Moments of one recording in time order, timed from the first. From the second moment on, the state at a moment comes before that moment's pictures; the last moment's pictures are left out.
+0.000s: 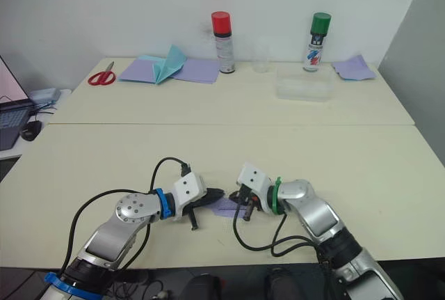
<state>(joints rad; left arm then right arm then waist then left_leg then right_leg) -0.16 0.59 -0.26 -0.09 -0.07 0.19 -0.83 -0.39 -0.37 0.46 -0.09 0.10 0.56 0.84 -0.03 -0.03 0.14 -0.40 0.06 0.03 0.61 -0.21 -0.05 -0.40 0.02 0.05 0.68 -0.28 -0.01</state>
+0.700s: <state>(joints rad) -0.18 0.61 -0.27 -0.07 -0.06 0.17 -0.84 -0.30 -0.47 0.33 -0.20 0.23 0.48 0.94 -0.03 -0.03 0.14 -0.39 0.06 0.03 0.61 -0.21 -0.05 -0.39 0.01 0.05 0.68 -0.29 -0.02</state>
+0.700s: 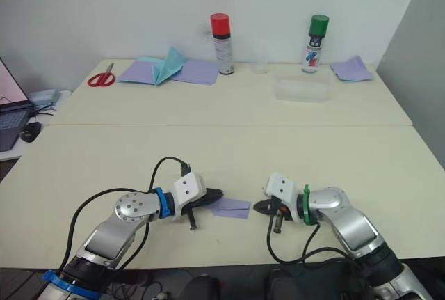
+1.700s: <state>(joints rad) -0.16 0.59 -0.24 -0.08 -0.09 0.19 -0.86 -0.36 -0.35 0.49 0.00 0.10 0.32 0.91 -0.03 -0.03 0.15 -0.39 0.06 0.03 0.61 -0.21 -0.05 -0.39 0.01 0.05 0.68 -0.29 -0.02</state>
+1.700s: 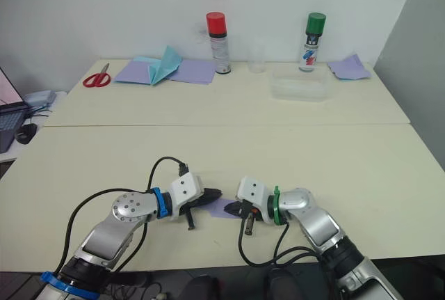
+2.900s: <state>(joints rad) -0.07 0.66 -0.05 -0.15 -0.25 0.47 -0.80 -0.36 -0.36 0.50 0.00 0.08 0.31 0.92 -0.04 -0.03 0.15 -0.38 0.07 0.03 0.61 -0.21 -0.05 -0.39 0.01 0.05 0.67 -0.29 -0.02</state>
